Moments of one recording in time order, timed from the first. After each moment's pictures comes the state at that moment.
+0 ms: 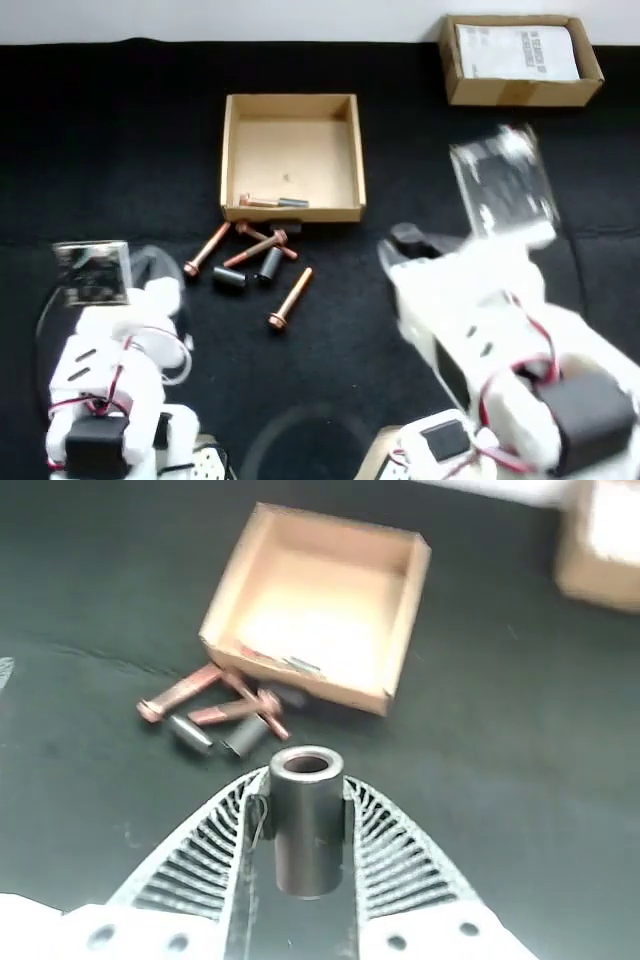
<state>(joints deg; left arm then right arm) -2.2 -95.2 64.9 65.6 9.9 -23.1 -53.2 -1.6 100.6 -1.8</state>
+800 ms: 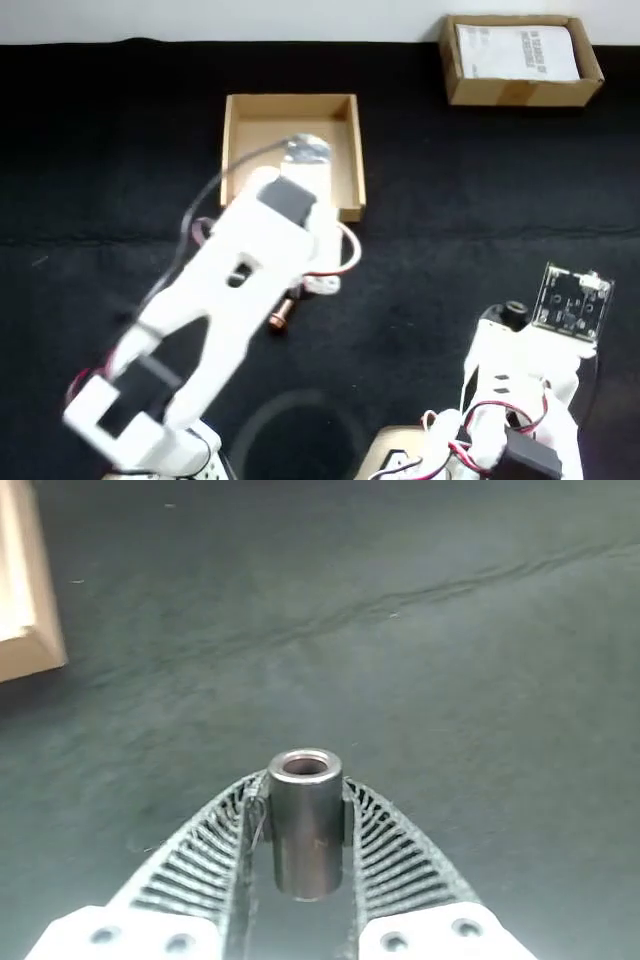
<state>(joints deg) 29.9 0.3 3.8 93.5 37.1 19.0 -94.4 56.6 82.9 7.2</state>
